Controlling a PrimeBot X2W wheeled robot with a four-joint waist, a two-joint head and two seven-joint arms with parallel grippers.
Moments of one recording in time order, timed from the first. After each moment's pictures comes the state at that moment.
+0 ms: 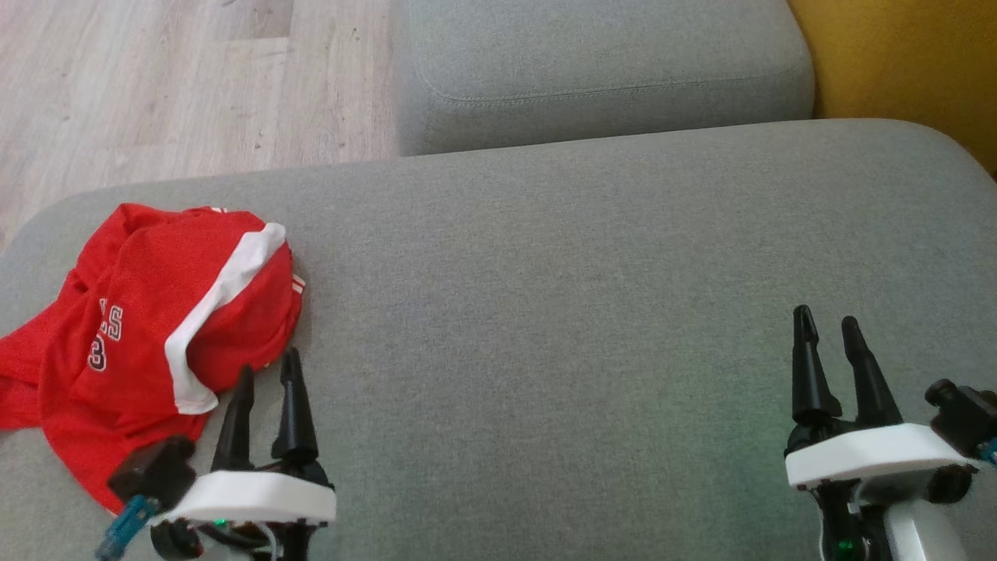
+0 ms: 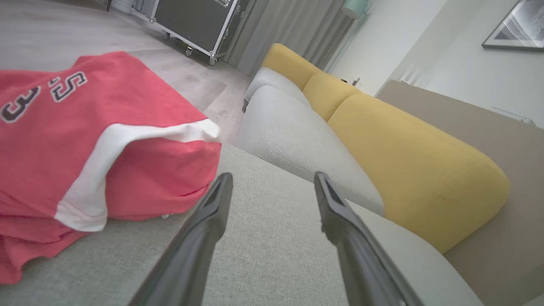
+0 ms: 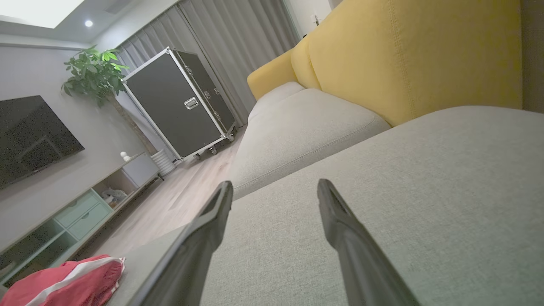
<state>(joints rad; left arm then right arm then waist) 0.00 0.06 -0.14 0.16 -0.67 -0.05 -0.09 0.00 -0.04 -0.01 0.16 0.52 0.13 -0.09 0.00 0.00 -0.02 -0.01</state>
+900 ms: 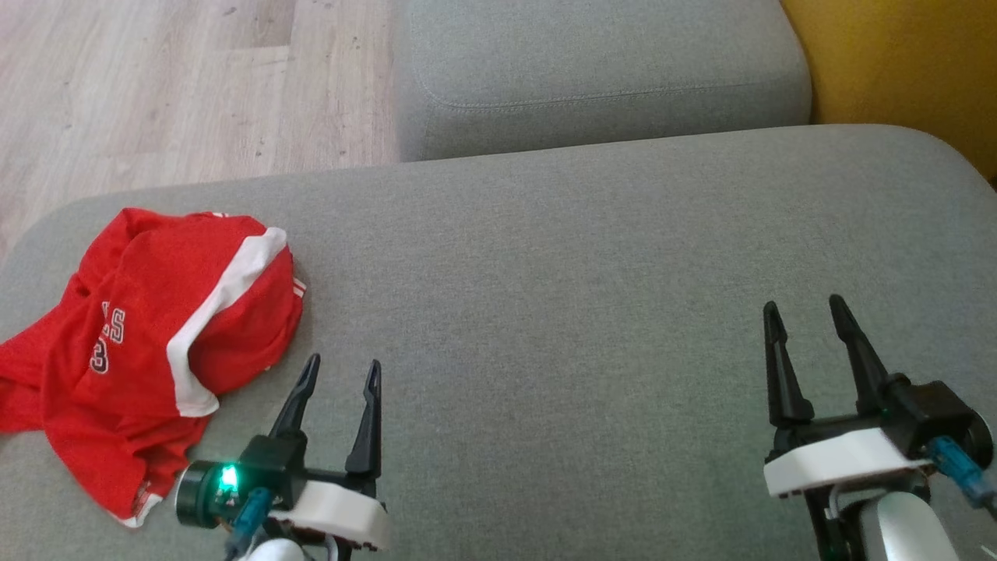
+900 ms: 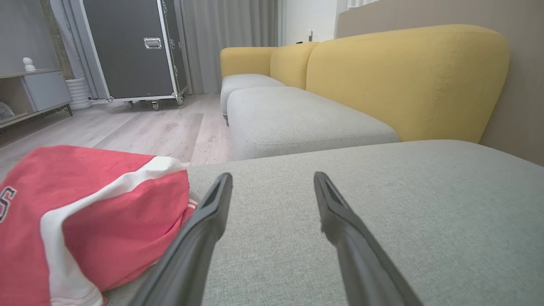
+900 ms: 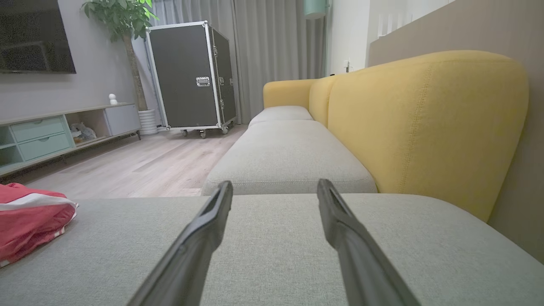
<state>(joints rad) -0.07 0.16 -0.39 0.25 -0.26 0.10 -0.17 0.00 -0.04 0.00 0.12 0.07 0.13 -0.17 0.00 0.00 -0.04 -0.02</state>
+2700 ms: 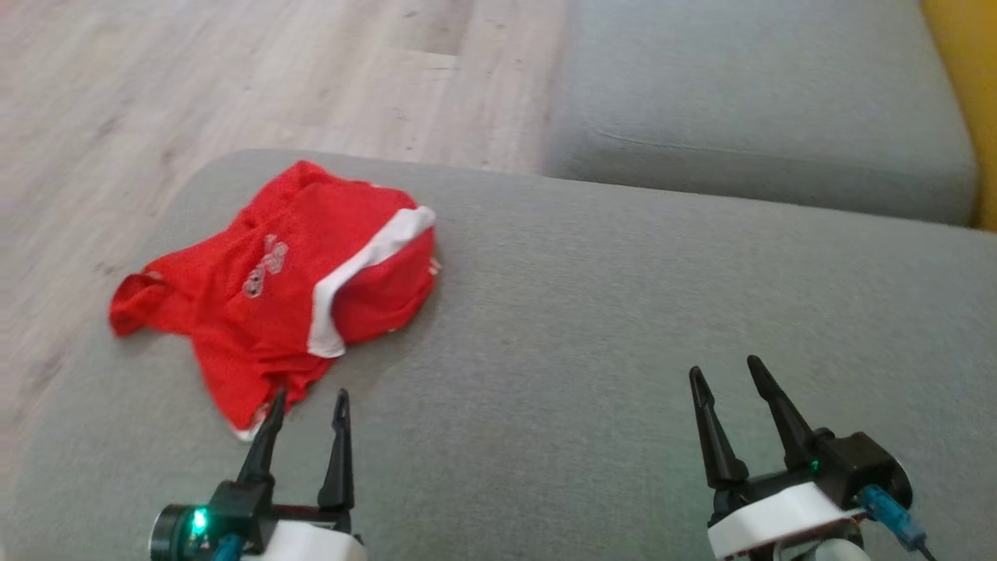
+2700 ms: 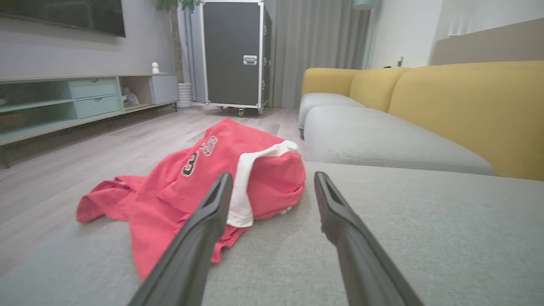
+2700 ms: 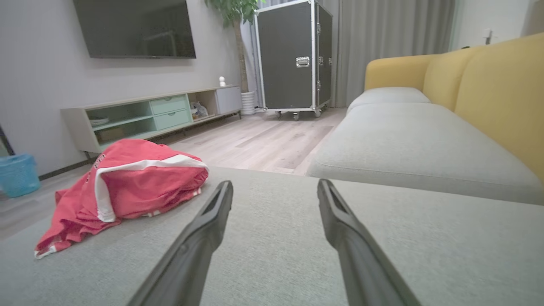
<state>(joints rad) 0.03 0.06 -0.18 0.27 -0.12 -0.01 -0.25 0.06 -0.04 0.16 0.22 0.13 0.13 -0.25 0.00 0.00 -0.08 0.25</state>
